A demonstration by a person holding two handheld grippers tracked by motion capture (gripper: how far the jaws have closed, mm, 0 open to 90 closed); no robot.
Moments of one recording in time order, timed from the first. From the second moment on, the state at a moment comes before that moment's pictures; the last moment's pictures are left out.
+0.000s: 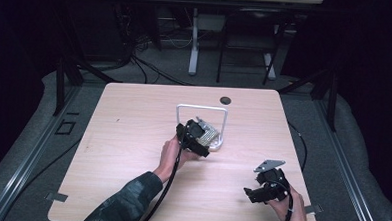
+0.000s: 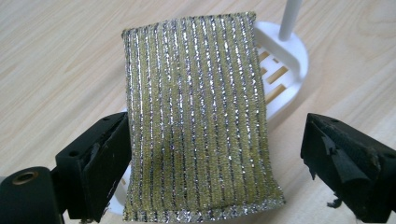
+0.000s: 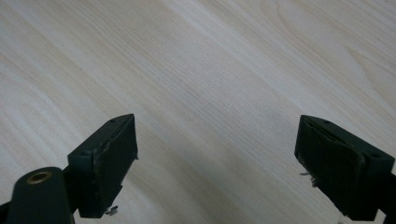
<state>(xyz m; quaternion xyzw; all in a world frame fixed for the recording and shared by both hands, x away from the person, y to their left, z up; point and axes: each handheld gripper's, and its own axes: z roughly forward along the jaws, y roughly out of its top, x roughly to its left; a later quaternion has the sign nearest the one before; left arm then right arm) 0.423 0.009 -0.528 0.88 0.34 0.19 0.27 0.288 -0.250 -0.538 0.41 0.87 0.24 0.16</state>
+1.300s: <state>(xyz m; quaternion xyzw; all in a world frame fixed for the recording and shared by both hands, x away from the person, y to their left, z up) 0.335 0.076 -0.489 0.88 0.32 0.18 0.31 0.283 -0.248 -0.532 0.41 0.86 0.24 0.17</state>
